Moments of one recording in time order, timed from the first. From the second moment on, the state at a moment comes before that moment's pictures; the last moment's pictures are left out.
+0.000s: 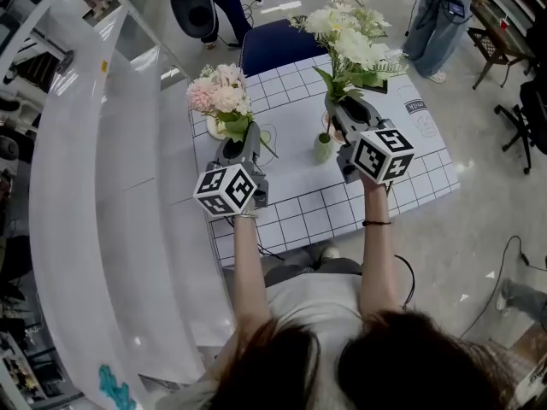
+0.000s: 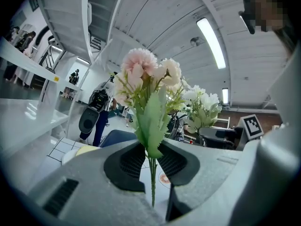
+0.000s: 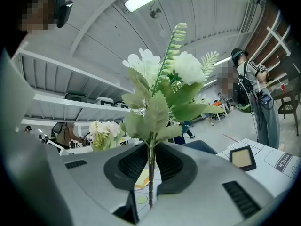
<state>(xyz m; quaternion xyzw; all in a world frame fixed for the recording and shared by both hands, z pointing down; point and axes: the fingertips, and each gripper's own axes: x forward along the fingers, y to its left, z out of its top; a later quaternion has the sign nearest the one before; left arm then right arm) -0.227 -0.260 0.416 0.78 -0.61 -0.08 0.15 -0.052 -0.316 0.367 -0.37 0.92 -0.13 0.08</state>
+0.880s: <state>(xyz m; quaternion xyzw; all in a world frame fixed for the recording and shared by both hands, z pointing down) -0.227 -0.257 0.421 0.77 -0.61 -0.07 0.15 -0.065 -0.311 0.409 -0.37 0.92 -0.13 0.03</state>
